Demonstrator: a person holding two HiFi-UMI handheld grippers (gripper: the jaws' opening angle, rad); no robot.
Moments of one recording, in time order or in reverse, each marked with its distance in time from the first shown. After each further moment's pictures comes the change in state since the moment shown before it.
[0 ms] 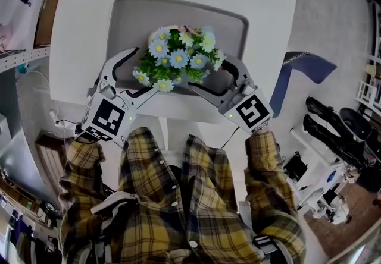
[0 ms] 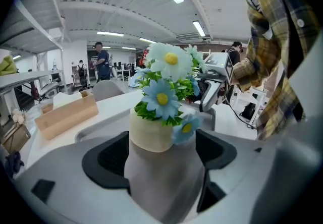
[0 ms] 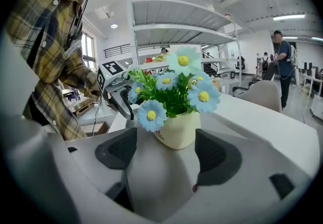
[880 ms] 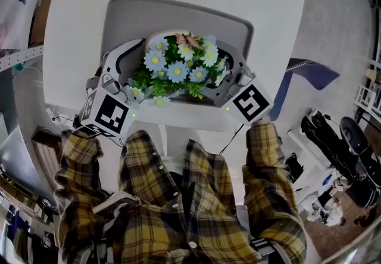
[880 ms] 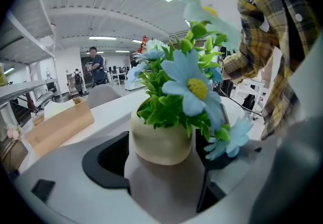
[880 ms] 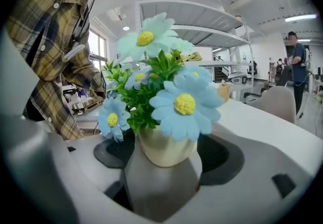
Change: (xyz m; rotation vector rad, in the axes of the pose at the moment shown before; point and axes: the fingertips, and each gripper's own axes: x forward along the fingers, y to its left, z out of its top) left arm 0.038 0.019 0.002 0.099 0.008 -0.009; right arm 0.036 -0.027 0.009 -0.090 -0.036 0.109
